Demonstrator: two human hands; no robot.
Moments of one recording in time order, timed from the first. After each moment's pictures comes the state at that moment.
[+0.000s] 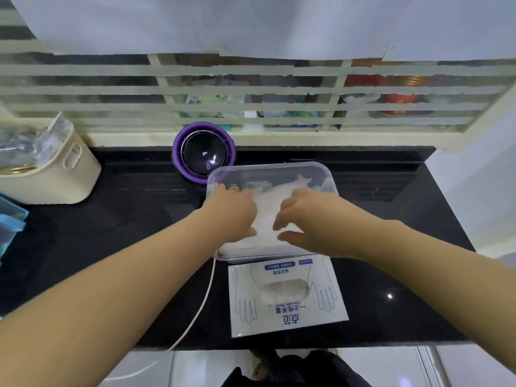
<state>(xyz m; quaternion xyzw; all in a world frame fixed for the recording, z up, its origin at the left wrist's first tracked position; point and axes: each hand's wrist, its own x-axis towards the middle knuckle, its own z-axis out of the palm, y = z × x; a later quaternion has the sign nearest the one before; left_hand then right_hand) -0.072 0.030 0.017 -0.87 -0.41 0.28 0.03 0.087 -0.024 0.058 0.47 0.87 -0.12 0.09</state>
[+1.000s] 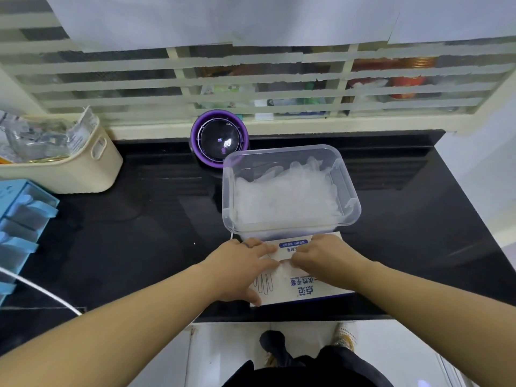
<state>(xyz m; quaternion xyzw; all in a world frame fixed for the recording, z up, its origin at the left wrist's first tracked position) -0.119 -0.064 -0.042 -0.92 -0.29 0.23 -0.11 0.098 -0.081 -0.072 0.38 0.92 -0.06 0.04</state>
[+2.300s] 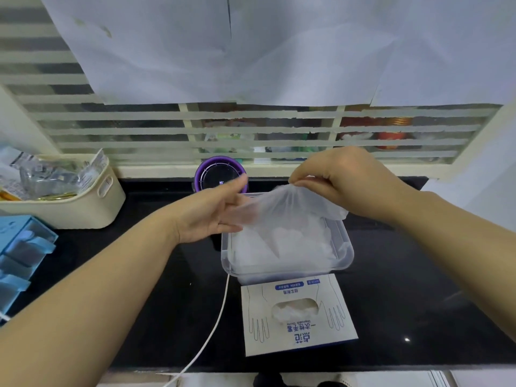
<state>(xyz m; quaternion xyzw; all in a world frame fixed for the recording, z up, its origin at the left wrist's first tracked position) -0.138 0.023 0.071 -0.47 -0.48 -0.20 -0.71 0.107 -0.009 0.120 0.41 0.89 0.02 -0.21</state>
